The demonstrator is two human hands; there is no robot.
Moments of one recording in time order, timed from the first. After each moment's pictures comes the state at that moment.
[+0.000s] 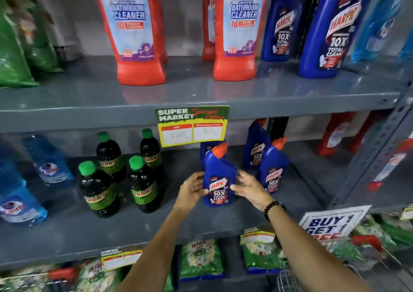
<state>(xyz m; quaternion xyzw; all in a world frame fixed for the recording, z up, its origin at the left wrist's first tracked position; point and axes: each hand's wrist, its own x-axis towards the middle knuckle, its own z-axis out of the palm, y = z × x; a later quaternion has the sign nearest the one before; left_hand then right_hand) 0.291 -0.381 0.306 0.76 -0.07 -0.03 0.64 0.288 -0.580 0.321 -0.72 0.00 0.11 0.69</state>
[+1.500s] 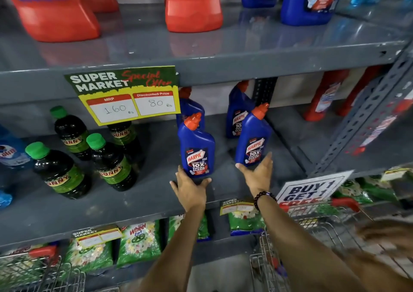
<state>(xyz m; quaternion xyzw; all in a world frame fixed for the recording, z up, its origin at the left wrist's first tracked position) 0.259 -0.473 0.243 0.84 0.17 0.12 0.50 0.277 -0.643 0.254 -0.81 0.26 -0.15 0.51</state>
